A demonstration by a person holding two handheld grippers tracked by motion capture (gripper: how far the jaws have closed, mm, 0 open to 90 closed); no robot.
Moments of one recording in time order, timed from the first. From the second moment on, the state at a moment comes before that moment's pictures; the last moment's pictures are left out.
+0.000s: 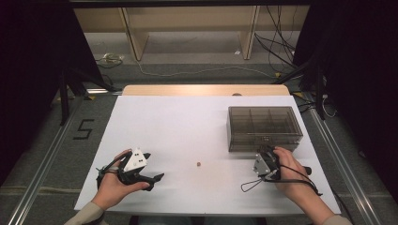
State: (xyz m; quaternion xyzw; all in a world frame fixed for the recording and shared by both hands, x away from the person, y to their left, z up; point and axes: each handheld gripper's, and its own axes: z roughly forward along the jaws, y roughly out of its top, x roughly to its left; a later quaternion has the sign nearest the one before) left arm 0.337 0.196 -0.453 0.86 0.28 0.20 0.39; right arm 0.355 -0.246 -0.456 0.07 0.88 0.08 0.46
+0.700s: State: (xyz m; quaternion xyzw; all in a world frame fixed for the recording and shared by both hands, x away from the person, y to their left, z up) left arm 0.338 0.196 -0.452 0.85 0.28 0.19 0.40; right arm 0.392 -0.298 -0.425 0.11 0.93 0.07 0.35
